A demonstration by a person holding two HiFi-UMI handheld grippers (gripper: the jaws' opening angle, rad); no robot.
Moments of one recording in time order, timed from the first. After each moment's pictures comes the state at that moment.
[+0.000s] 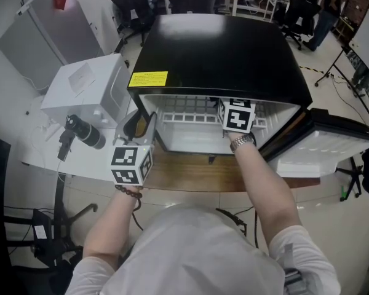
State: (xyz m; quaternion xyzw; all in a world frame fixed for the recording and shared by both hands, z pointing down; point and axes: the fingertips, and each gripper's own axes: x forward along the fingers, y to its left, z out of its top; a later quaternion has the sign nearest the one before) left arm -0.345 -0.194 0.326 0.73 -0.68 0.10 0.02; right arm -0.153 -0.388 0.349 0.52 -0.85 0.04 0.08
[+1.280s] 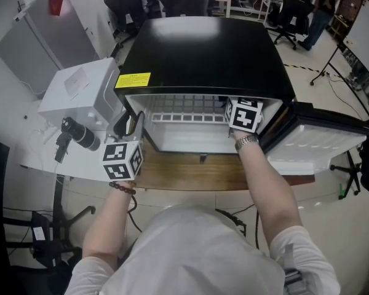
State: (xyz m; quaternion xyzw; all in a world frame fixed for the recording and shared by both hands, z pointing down) left arm -0.347 -0.195 0.327 0.70 -0.70 0.10 0.03; right arm -0.072 -0.399 0.355 0.57 -0.81 0.07 0.08
